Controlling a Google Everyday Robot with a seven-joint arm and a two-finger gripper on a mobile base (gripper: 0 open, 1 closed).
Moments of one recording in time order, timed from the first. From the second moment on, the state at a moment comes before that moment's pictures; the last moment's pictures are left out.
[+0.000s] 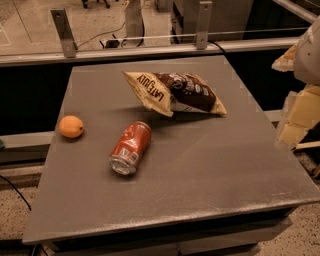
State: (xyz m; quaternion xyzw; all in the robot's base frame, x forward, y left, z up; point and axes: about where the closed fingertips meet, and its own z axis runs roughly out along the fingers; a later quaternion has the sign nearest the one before) arm 0.438 -0.217 0.976 -0.60 0.78 -0.03 0.16
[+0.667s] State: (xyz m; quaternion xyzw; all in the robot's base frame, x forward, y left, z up) arm 0.447 -0.207 0.973 -0.62 0.77 -0.03 0.16
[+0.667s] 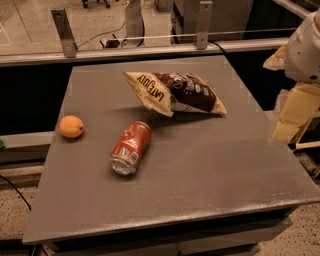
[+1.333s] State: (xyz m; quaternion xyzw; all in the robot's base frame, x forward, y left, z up) arm 0.520 -0.084 0.946 -0.71 0.67 -0.01 0.22
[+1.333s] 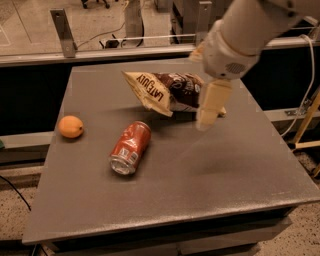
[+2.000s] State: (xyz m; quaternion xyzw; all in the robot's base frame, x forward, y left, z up) arm 0.539 -0.038 0.943 -0.73 0.64 0.00 0.24
